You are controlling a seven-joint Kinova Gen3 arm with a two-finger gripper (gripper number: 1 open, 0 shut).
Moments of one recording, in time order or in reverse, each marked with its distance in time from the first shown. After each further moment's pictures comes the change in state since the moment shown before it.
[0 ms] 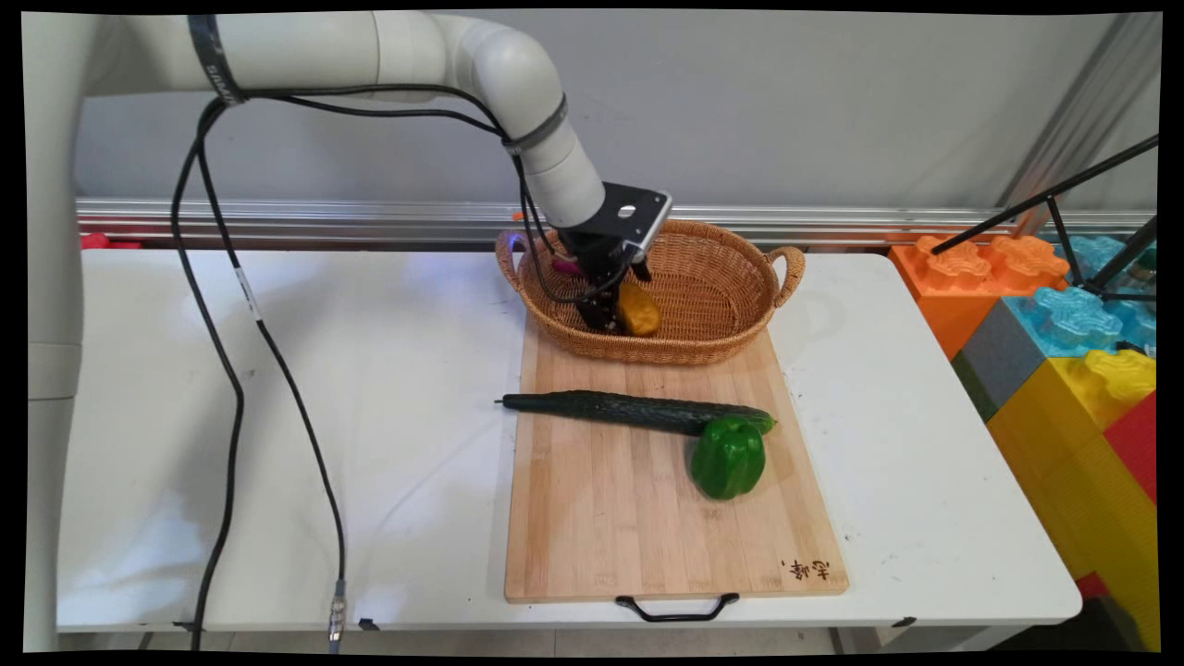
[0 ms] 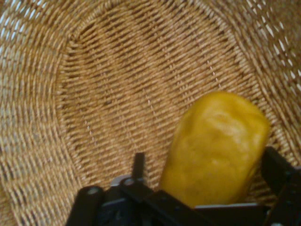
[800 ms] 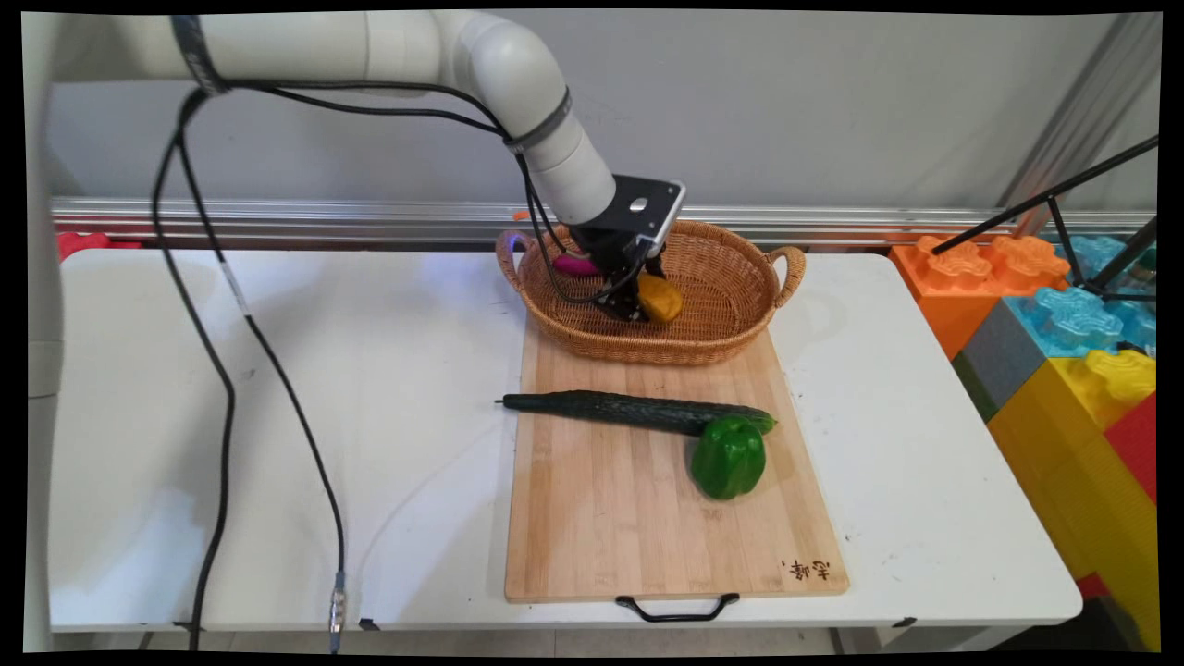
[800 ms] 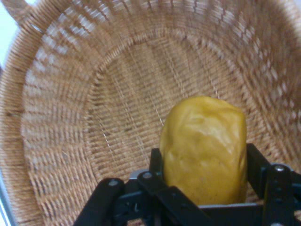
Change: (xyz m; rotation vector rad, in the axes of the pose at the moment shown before) arm 0.023 0.008 -0.019 0.065 0.035 -0.013
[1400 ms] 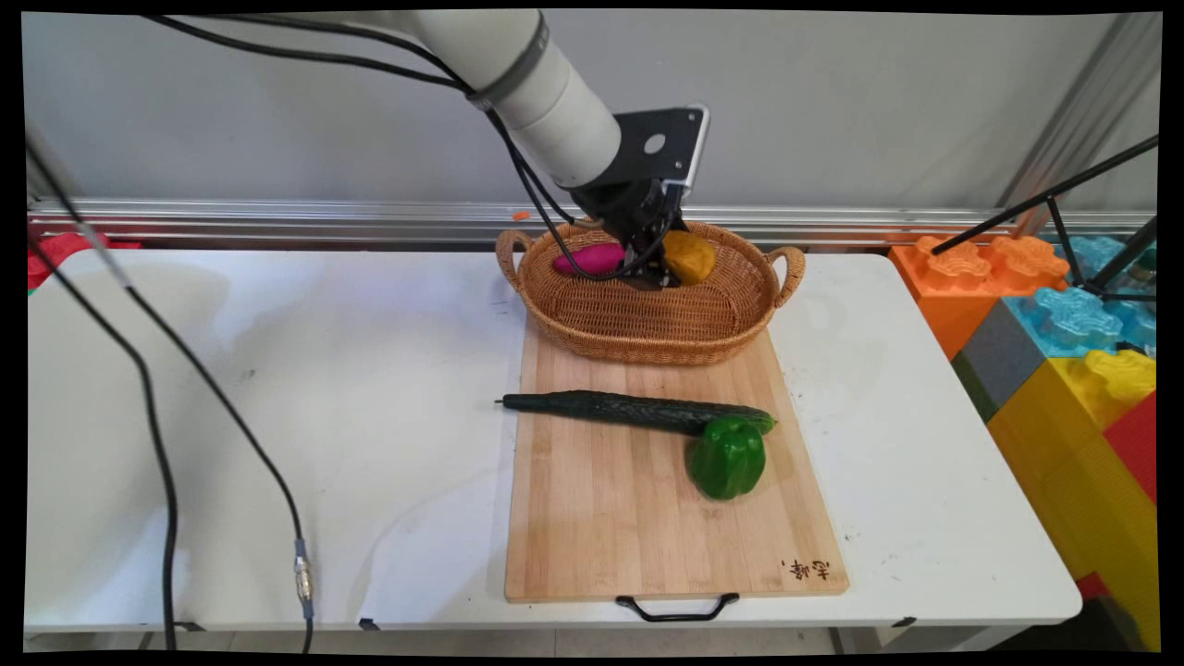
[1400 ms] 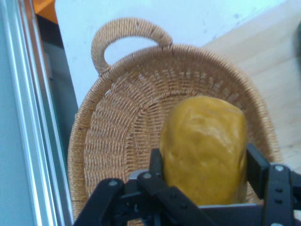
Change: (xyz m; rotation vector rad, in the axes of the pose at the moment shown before) arm 0.067 0.036 -0.097 0.154 0.031 -0.144
